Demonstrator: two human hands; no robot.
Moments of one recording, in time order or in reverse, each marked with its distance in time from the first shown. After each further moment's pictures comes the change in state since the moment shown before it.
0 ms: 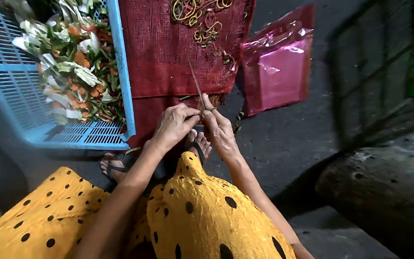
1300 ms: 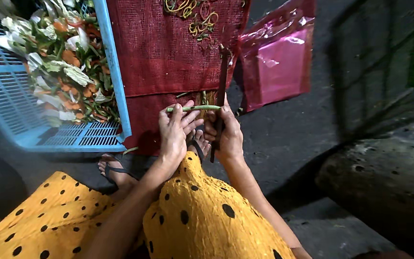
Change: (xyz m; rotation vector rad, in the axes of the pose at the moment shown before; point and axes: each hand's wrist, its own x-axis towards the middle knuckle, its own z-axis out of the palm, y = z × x) left_hand -0.007 0.046 0.028 -1.269 0.479 -0.652; right_hand -0.009 -0.001 0.004 0.649 0.125 0.089
